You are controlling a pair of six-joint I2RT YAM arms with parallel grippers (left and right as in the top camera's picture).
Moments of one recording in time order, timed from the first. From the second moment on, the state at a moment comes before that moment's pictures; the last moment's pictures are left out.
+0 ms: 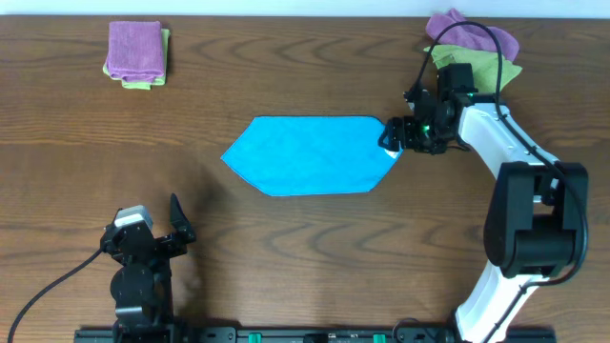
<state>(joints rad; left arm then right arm) 0.05 0.01 0.09 -0.28 -0.16 -0.15 0.02 2.00 1.35 -0.69 -0.41 0.01</state>
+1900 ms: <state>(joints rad) 0.05 0.01 0.09 -0.28 -0.16 -0.15 0.01 2.07 1.35 -0.58 -0.52 0.09</state>
